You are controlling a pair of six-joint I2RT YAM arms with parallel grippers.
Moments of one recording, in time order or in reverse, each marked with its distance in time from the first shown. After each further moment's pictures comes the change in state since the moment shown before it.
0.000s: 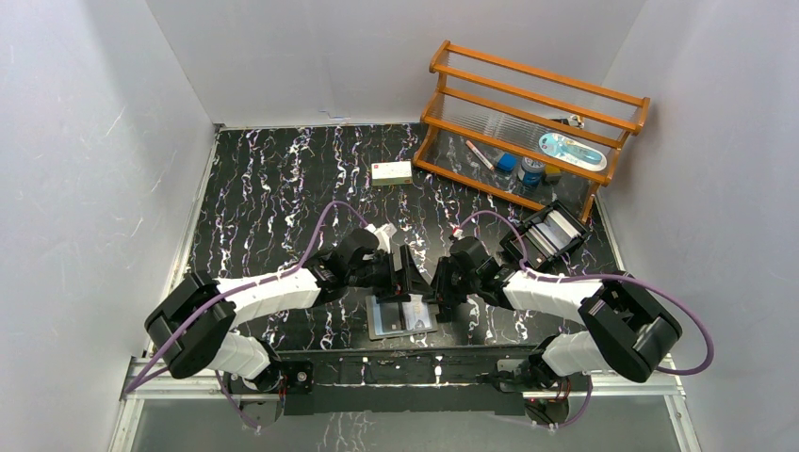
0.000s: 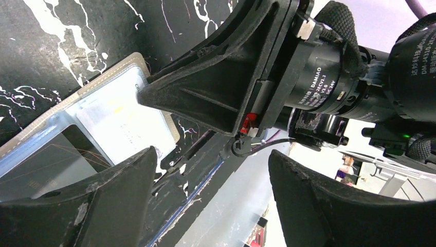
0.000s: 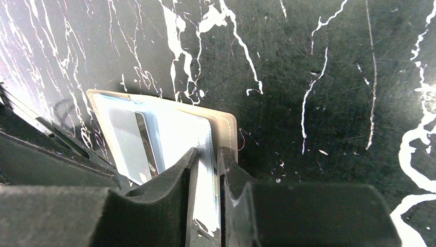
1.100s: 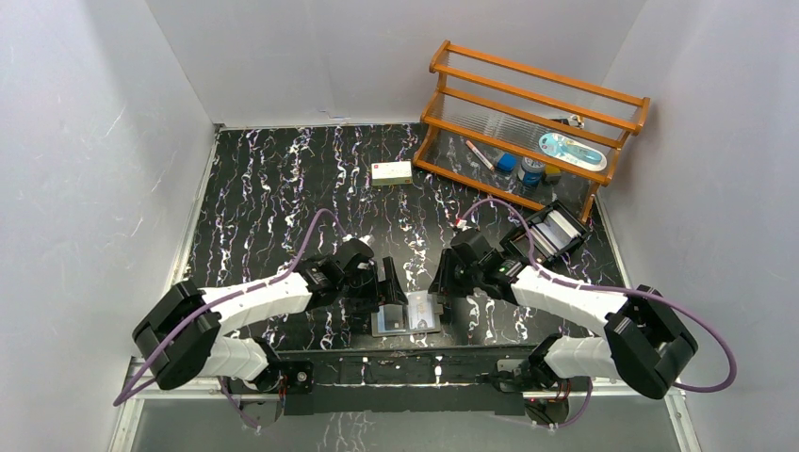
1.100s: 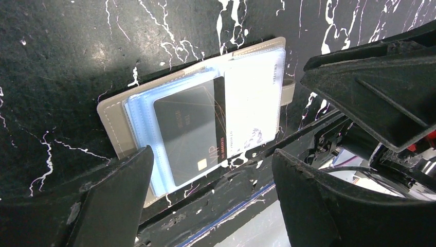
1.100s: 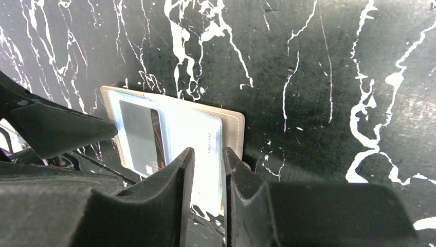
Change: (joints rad) left arm 0.000 -0.085 -0.026 -0.331 -0.217 0.066; right arm 0.009 -0.104 0.106 -0.249 0.106 -0.059
